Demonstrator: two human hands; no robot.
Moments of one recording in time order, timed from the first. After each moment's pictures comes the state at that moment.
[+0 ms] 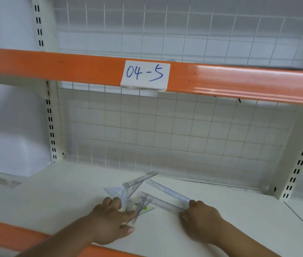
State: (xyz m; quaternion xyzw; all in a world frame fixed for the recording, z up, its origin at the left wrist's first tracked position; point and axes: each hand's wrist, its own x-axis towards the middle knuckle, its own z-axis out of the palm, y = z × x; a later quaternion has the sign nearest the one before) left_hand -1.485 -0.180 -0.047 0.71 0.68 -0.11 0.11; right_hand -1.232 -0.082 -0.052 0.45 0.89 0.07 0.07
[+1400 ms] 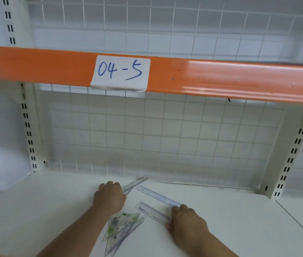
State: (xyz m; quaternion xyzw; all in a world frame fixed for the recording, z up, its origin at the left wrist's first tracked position) left_hand -1.480 -0.077 -0.057 0.57 0.82 0.09 0.02; right_hand -1.254 -0.079 -0.060 0.56 0.83 -0.05 0.01
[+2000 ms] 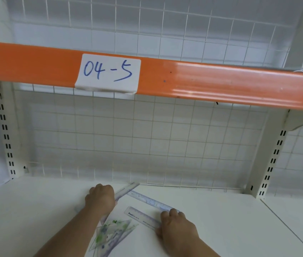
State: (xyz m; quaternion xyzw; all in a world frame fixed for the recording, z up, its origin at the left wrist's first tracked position) left_hand -1.482 -0.050 -0.060 0.55 0.83 0.06 0.05; right_hand -1.258 -0.080 -0.062 0.56 0.82 -0.05 0.05
